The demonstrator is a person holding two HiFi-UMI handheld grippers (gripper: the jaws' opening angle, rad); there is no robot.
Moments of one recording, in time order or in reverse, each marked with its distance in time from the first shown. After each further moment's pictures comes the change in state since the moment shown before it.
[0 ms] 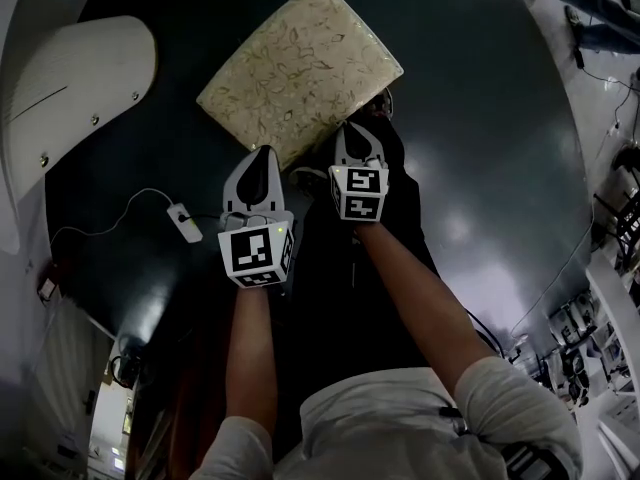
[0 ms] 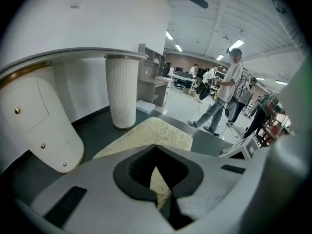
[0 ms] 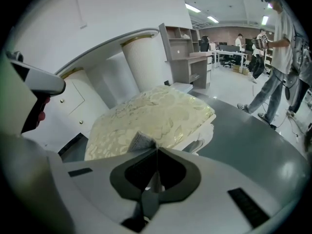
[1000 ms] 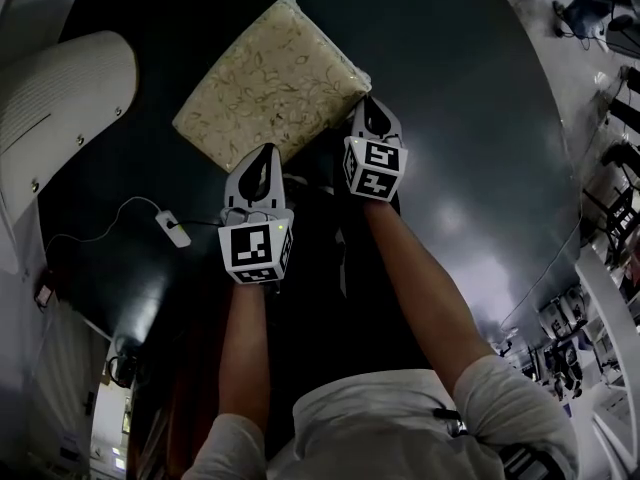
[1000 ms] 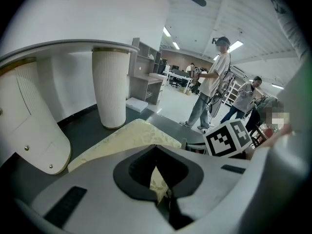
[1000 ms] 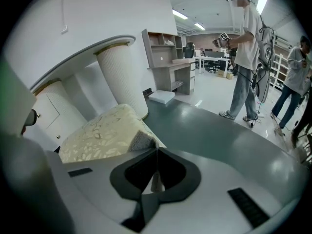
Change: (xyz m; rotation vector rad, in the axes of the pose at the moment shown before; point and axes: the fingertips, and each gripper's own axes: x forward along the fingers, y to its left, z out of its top) left arm 0.055 -0.052 0.031 -0.005 0.032 -0.071; right arm 0.015 -0.119 0.078 0.058 -0.060 -0.148
